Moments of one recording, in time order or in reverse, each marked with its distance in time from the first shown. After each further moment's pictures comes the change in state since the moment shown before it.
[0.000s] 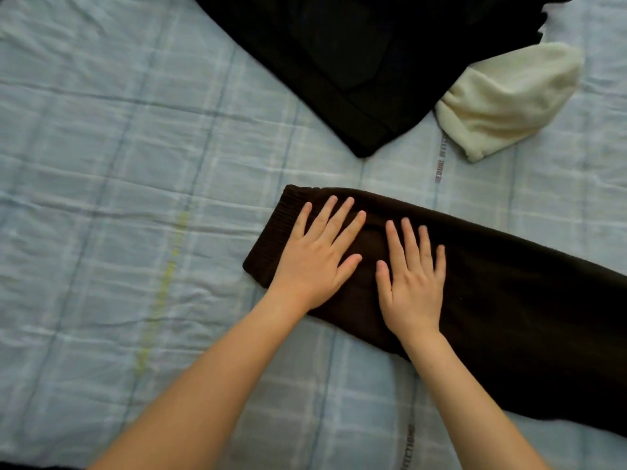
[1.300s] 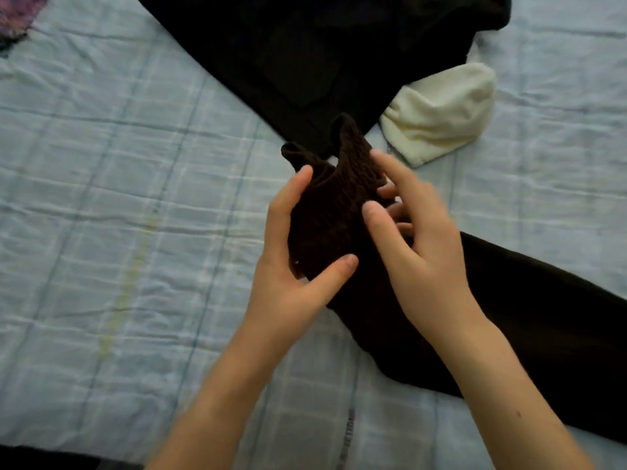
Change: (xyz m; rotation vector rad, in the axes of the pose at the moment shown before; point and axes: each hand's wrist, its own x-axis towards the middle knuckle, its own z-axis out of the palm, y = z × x) left_hand -0.033 0.126 -0.138 -1.333 0.468 -0.229; right_hand 0.017 0.016 -0.191 0.929 0.013 -0.075
